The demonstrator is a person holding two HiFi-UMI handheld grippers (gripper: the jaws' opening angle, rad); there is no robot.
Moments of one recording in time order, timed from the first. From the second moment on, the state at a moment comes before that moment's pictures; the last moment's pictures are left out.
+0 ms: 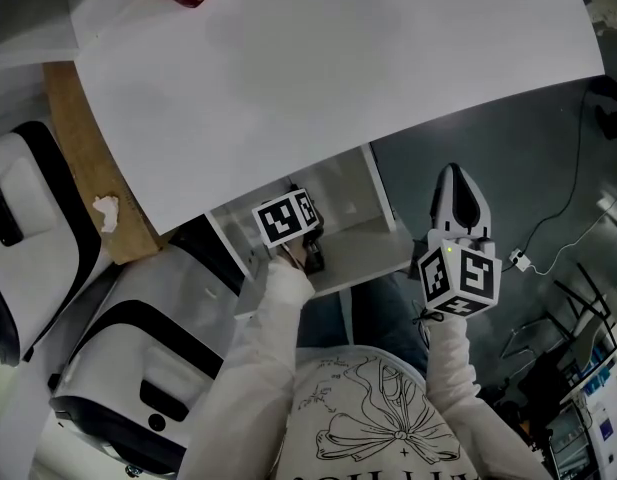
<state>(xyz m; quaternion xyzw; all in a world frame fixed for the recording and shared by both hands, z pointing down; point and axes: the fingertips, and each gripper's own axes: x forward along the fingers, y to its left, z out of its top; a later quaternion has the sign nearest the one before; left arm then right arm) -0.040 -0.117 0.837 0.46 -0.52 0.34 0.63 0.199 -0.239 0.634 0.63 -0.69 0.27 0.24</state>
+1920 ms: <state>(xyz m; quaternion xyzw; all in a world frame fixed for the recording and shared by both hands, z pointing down) -0.039 -0.148 0.533 0.66 -0.57 0.12 0.48 0.126 -0.241 0.408 0.60 -0.78 0.14 0.10</state>
